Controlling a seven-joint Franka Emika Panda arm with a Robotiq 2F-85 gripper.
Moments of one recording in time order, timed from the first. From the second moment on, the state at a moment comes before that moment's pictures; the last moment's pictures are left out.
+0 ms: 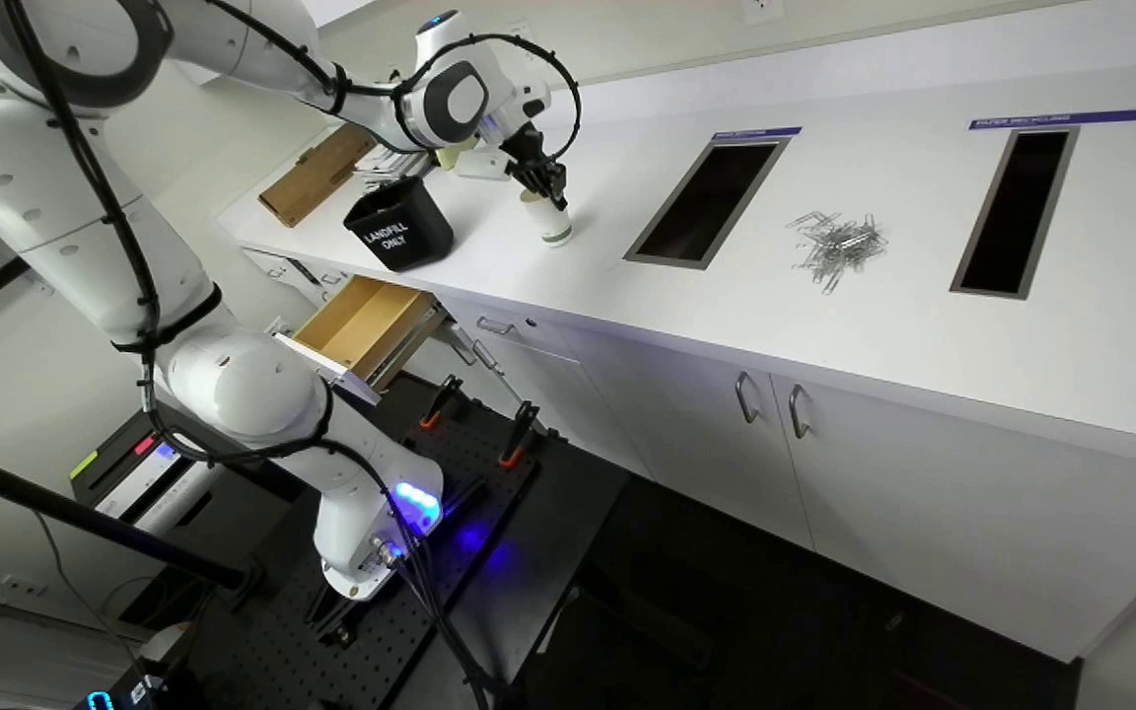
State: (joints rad) arm 0.02 0.17 -0.03 -2.28 -0.02 2.60 0.13
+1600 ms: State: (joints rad) arm 0.27 -0.31 0.06 -2.25 0.29 2.18 -0.43
